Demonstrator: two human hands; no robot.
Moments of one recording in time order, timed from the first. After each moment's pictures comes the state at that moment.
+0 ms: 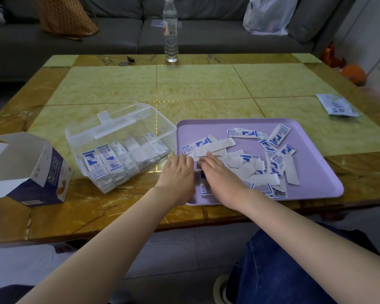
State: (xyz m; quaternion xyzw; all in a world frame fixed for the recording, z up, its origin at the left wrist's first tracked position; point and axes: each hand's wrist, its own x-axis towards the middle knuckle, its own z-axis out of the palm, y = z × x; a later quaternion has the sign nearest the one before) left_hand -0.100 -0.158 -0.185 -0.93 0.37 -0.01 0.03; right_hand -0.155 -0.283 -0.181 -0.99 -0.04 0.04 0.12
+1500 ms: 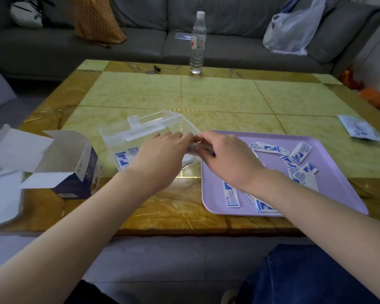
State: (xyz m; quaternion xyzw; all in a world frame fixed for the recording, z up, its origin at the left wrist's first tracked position) left_hand -0.078 -0.080 -0.097 -0.92 0.36 -0.13 -0.05; right_hand -0.129 -0.226 -0.086 -0.96 -0.08 -0.13 0.22
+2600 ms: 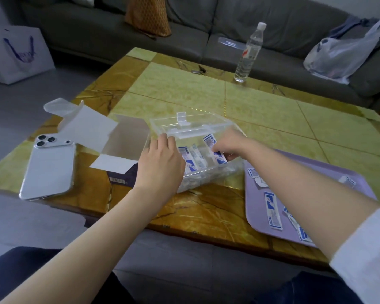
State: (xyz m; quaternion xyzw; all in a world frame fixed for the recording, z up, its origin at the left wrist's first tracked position) left_hand -0.063 0.012 -0.145 -0.98 0.13 -0.15 -0.10; right_hand 0.008 -0.161 -0.119 -0.95 0.16 0.14 0.24
